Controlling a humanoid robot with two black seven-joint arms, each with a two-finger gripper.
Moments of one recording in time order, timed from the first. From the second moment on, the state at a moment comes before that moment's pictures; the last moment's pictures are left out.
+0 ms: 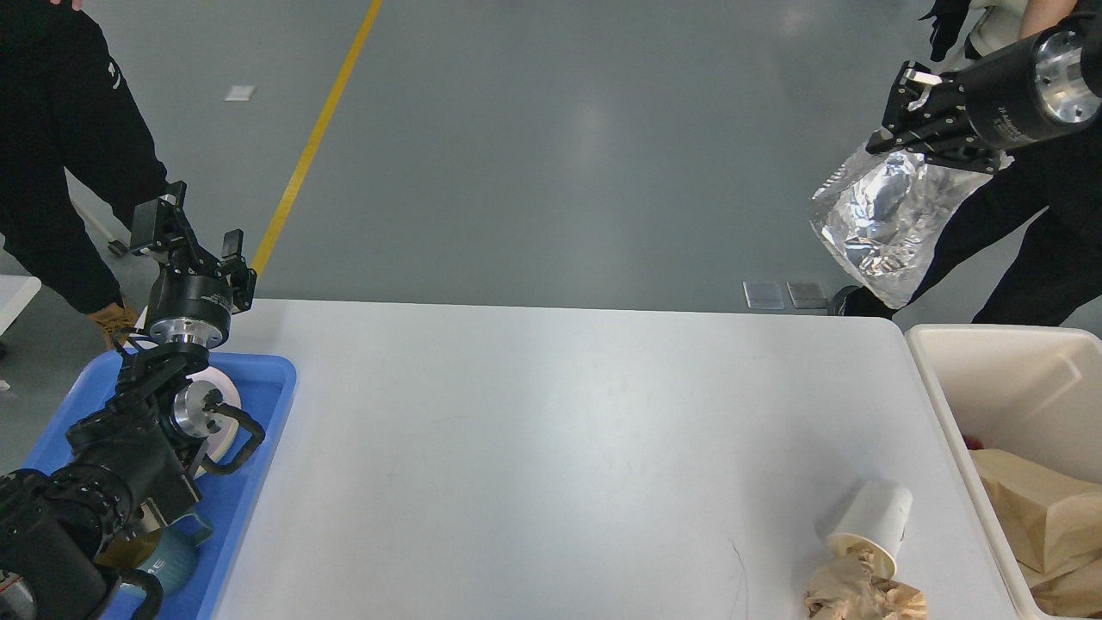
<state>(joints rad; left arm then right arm) -0.82 0.18 -0.58 -0.14 0.00 -0.26 -0.72 1.91 -0.61 -0.96 0.83 0.01 0.68 -0.09</state>
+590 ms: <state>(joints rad) -0.82 0.18 -0.58 -0.14 0.00 -0.26 -0.72 1.22 -0.66 -0.92 0.48 0.01 0.15 -0.08</state>
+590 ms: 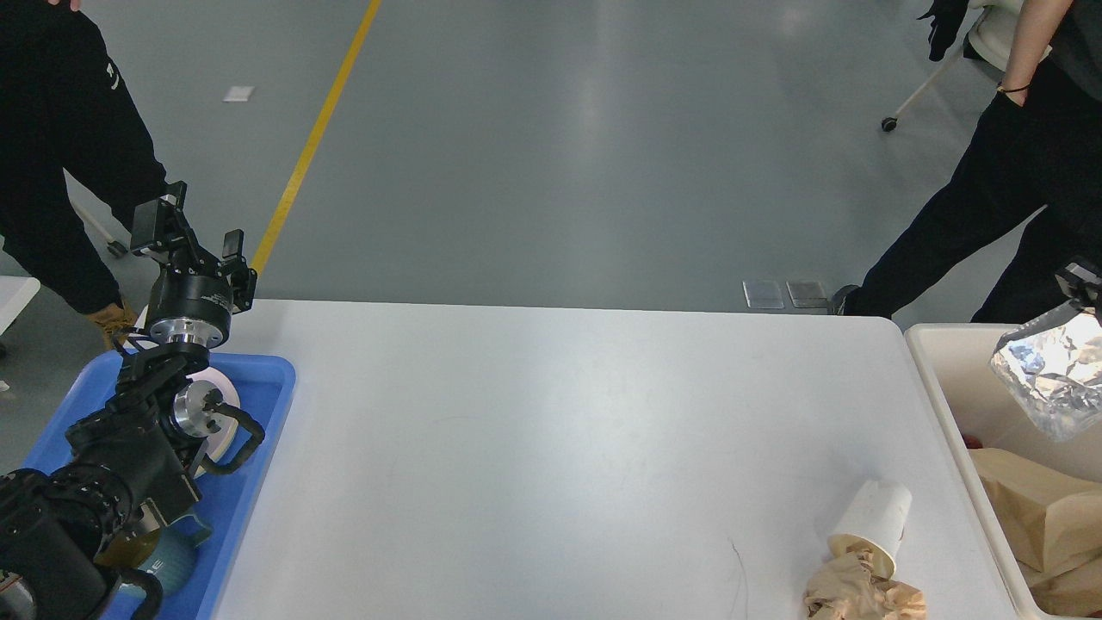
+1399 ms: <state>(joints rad) -0.83 0.18 -0.58 -0.14 0.00 -0.26 -0.72 1.49 -0.63 -1.09 0.61 0.03 0.63 -0.08</state>
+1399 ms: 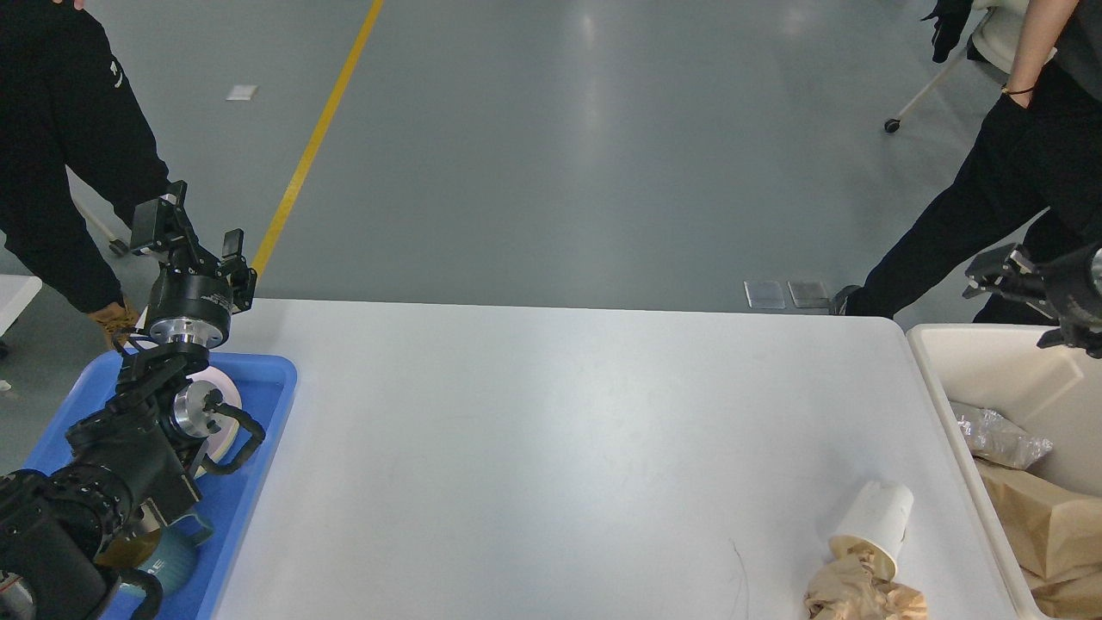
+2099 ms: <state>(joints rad) -0.83 0.18 -0.58 -0.14 0.00 -0.26 -0.72 1.77 -0.62 -1.26 0.92 0.03 0.87 -0.08</state>
